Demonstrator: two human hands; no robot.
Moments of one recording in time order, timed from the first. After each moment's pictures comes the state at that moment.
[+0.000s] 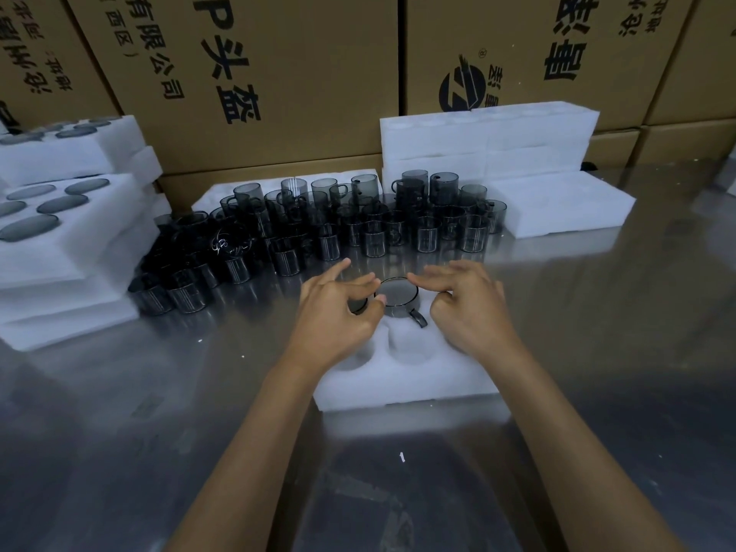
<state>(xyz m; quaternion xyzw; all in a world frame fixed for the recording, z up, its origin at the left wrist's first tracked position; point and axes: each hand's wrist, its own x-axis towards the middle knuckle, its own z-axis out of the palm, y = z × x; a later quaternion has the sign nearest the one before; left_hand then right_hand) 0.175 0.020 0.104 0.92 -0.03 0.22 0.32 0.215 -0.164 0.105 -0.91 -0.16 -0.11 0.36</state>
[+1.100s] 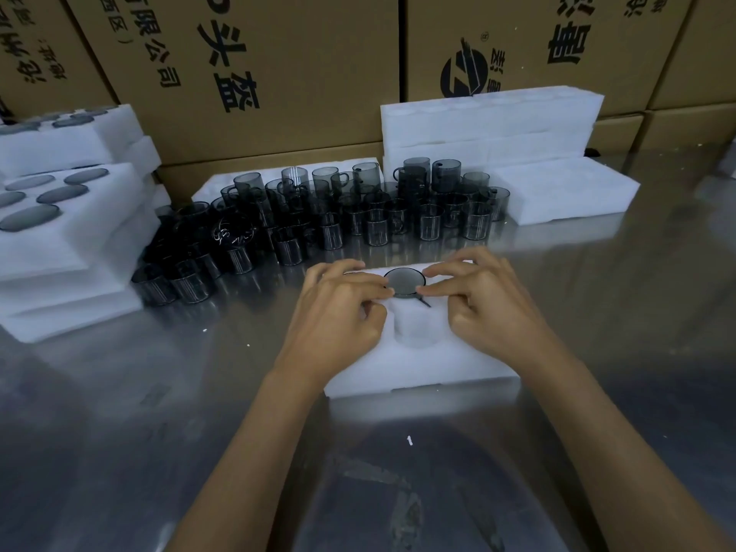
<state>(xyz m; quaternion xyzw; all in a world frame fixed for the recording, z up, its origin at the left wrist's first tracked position) 0.150 0.019 0.111 0.95 -0.09 0.24 0.16 0.199 -0.186 0.111 -0.91 -0.30 -0.17 0.23</state>
